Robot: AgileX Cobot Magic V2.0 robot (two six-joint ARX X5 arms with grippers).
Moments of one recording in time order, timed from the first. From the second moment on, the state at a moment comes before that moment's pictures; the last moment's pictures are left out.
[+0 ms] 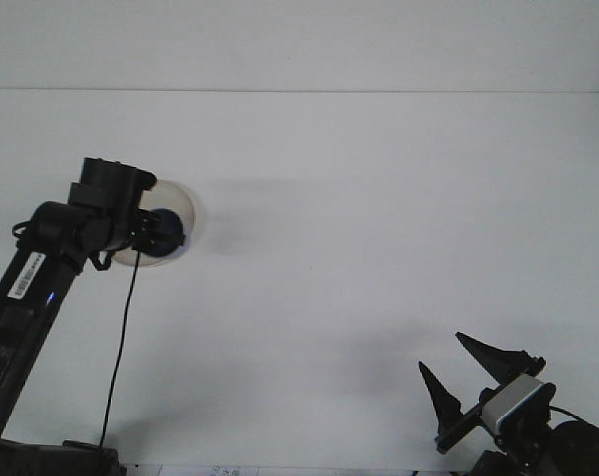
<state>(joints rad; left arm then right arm) -0.16 1.47 1.55 -0.92 -0.09 0.08 0.82 0.19 0.69 -0.70 0.19 0.08</state>
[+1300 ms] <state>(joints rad) 0.06 1.72 1.69 -0.74 -0.02 -0.03 0.82 0.19 0.69 -0.72 0.19 0.10</state>
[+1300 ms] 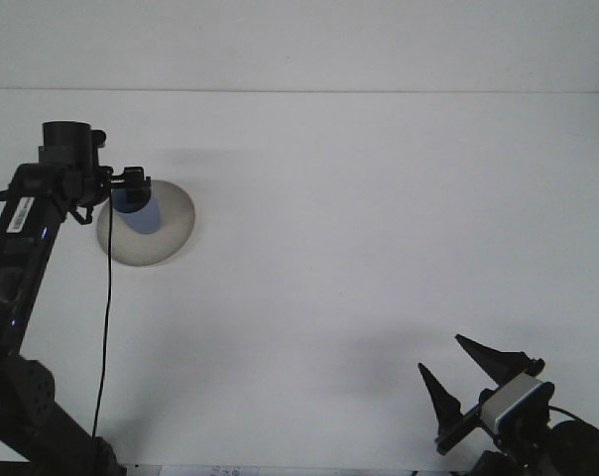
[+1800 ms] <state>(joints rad) 0.00 0.95 1.49 -0.73 -0.02 -0.10 0.82 0.19 0.69 -0.73 0.21 0.10</state>
